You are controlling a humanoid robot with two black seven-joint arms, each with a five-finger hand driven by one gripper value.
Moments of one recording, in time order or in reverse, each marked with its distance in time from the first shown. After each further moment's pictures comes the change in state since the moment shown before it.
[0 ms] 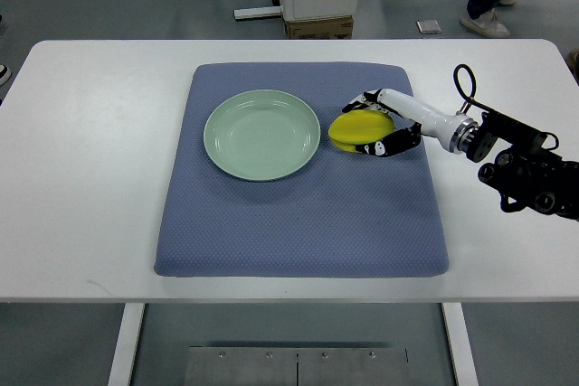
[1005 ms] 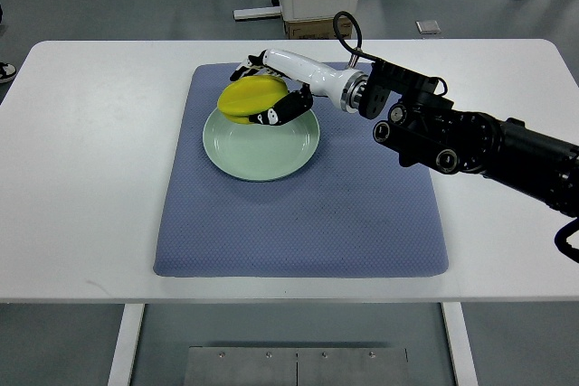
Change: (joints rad) left arm 0.000 0.000 0.000 0.000 0.000 0.000 0.000; right arm 0.238 0.286 -0.090 -0.039 0.045 0.018 -0.153
